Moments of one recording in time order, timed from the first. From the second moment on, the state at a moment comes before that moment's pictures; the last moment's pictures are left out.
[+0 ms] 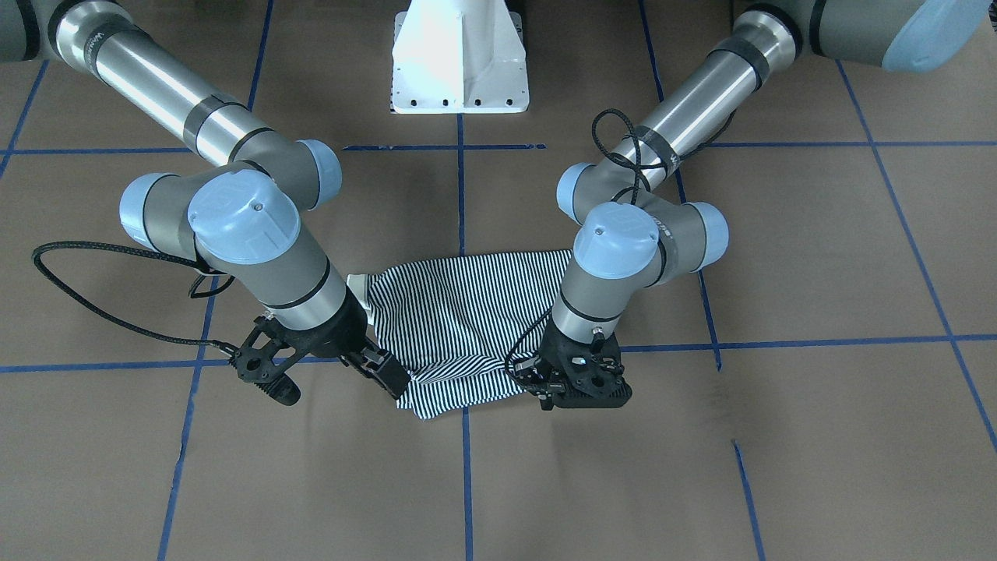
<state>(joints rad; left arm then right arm) -0.81 -2.48 -1.04 -2.21 -1.88 -1.15 0.78 -0.76 1.26 -1.13 2.00 1.76</state>
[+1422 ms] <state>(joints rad) -0.84 -2.39 -1.20 -2.19 -1.98 -1.16 0.69 -0.63 1.07 -1.19 1.85 1.64</state>
